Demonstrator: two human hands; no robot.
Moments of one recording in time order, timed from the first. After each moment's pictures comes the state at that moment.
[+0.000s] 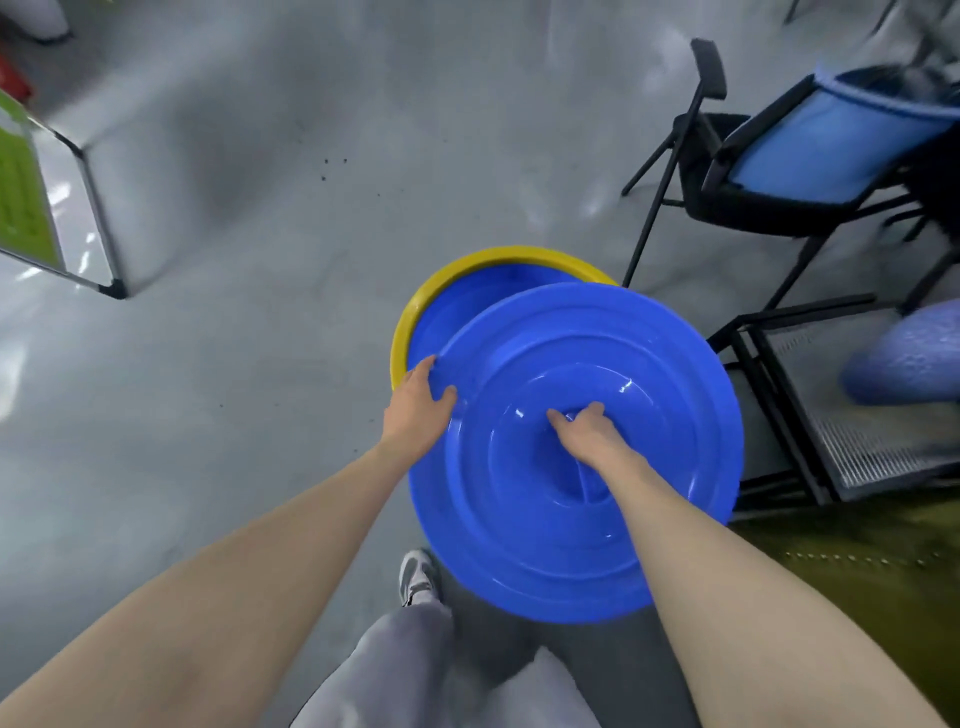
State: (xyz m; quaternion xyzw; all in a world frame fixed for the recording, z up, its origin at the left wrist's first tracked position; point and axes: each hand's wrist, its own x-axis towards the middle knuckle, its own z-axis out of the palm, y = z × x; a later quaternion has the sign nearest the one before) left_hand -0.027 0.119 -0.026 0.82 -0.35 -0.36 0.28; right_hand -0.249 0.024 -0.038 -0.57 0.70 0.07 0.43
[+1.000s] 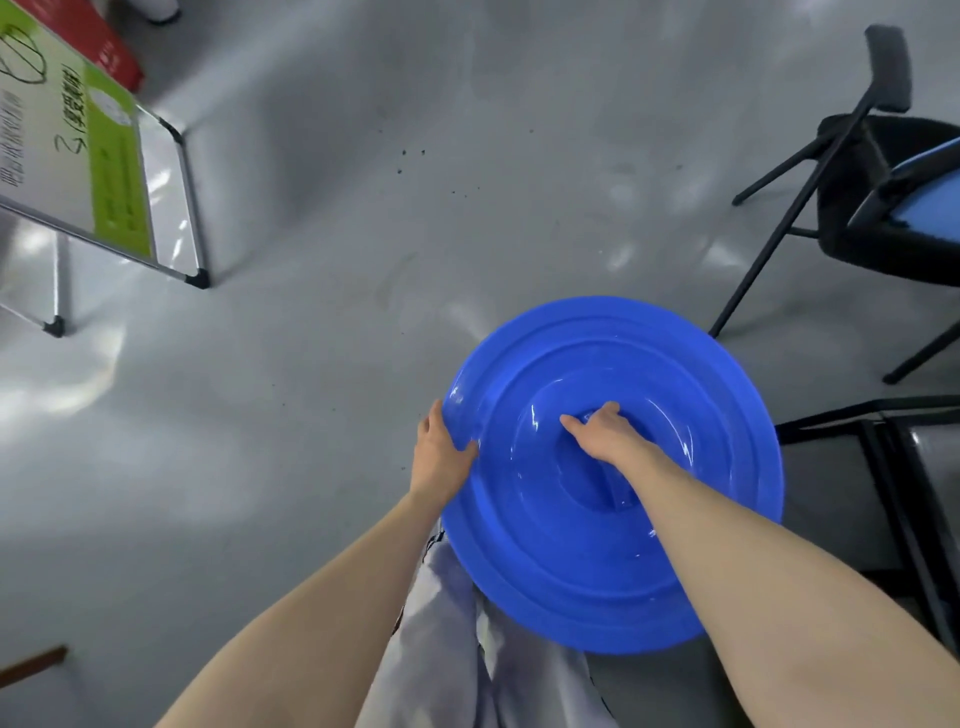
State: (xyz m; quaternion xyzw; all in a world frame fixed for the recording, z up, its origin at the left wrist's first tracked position) left_hand 0.038 0.039 -0.083 0.85 -0.19 -0.39 0.29; right_hand -0.129 -0.132 -0.093 -0.62 0.64 0.21 0.41
